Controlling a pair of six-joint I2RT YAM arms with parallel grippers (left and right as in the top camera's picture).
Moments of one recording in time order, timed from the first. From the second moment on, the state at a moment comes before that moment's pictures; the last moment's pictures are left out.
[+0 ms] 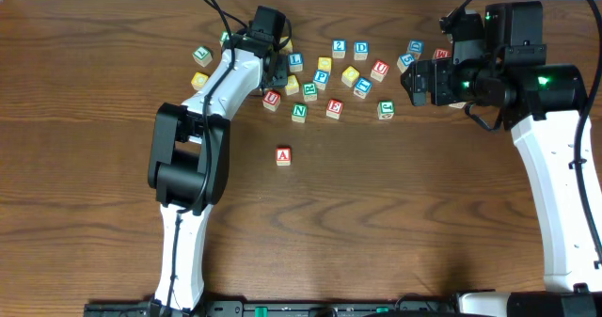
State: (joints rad) left arm -0.29 2.33 1.85 -0.68 -0.09 -0.32; right arm 0.10 1.53 1.60 -1.01 -0.23 -0.01
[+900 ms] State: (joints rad) left arm -0.29 2.20 1.85 -0.81 -0.08 -0.32; right arm 0.10 1.53 1.60 -1.00 -0.22 -0.01
